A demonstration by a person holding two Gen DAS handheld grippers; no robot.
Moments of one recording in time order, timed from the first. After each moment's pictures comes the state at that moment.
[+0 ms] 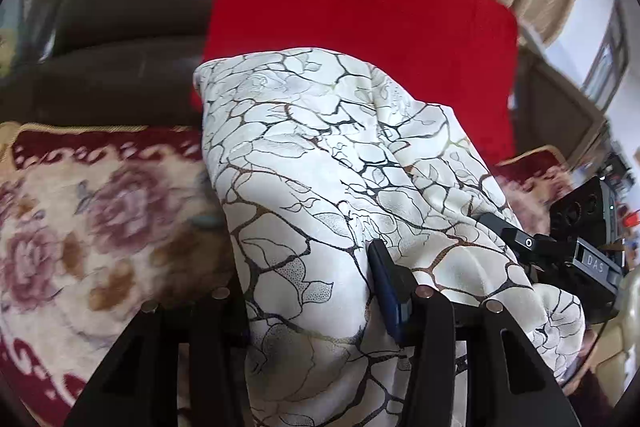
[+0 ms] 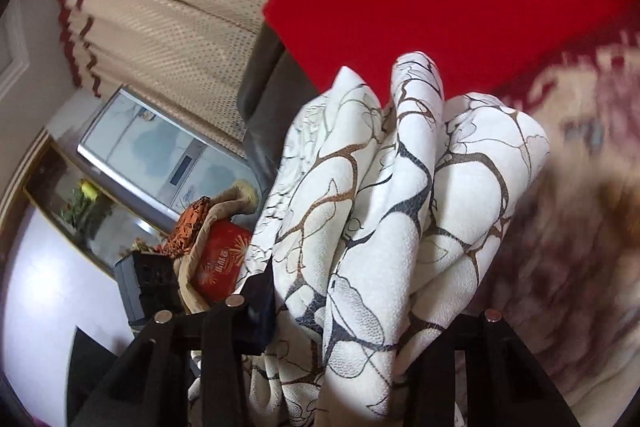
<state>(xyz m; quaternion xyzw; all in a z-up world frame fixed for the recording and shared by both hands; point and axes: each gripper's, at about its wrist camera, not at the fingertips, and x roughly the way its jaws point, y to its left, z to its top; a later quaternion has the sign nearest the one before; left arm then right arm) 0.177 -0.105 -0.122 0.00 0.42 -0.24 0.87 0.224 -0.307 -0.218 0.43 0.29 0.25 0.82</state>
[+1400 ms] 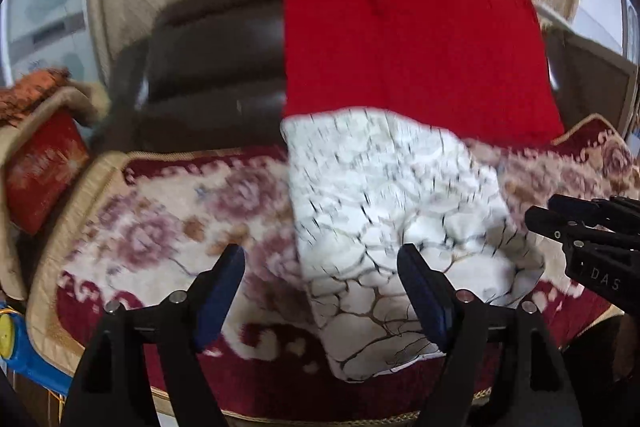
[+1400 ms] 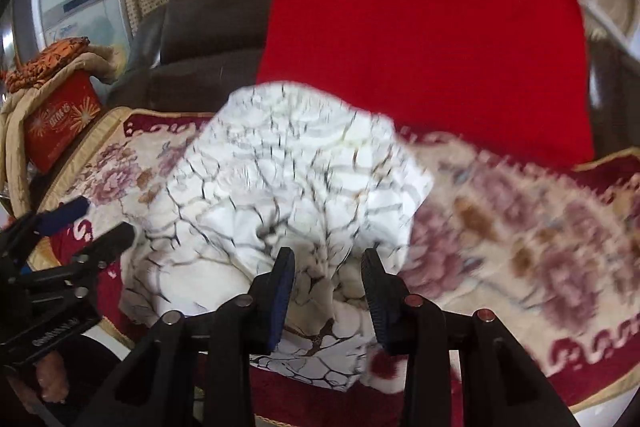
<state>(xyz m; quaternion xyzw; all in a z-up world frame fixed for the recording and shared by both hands) 0.055 -0.058 -0.081 0.09 0.31 -0.11 0.94 0.117 -0.215 -0.153 0.03 0.37 -0.01 0.93</state>
